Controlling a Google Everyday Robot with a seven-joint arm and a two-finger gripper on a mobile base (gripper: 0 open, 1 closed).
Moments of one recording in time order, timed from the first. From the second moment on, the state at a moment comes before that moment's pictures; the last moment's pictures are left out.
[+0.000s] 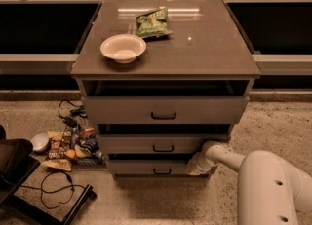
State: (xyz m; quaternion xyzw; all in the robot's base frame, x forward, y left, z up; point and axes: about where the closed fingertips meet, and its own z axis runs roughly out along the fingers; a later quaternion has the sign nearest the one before) arm 0.620 -0.186 0.200 -0.66 0.72 0.09 0.17
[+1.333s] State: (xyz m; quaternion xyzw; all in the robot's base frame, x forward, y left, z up) arm 0.607 -0.182 0.193 -0.67 0.72 0.10 0.17
